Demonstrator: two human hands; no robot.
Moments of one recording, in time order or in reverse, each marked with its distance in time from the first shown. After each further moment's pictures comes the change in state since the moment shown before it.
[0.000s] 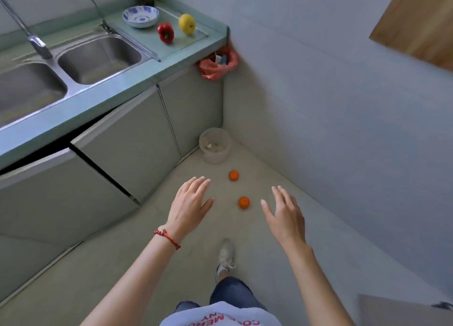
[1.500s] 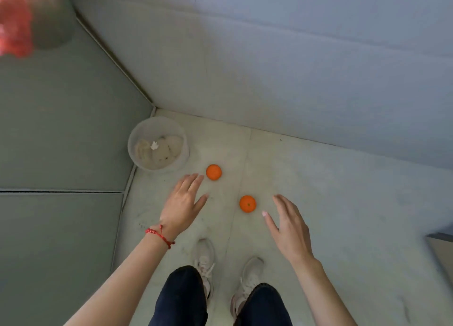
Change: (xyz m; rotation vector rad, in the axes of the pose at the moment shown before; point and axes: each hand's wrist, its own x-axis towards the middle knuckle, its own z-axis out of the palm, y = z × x) left_hand 0.416 -0.152 0.309 -0.020 -0.496 0.300; right_hand 0.288 0.138 0.303 0.116 -0.022 0.488
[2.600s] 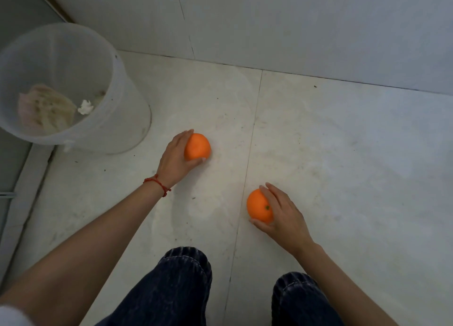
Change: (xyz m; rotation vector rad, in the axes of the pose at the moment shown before) left_hand 0.223 -0.194 0.335 -0.220 0.092 -0.082; right_hand 0.130 0.215 0.359 -0.017 -0.156 -0.168
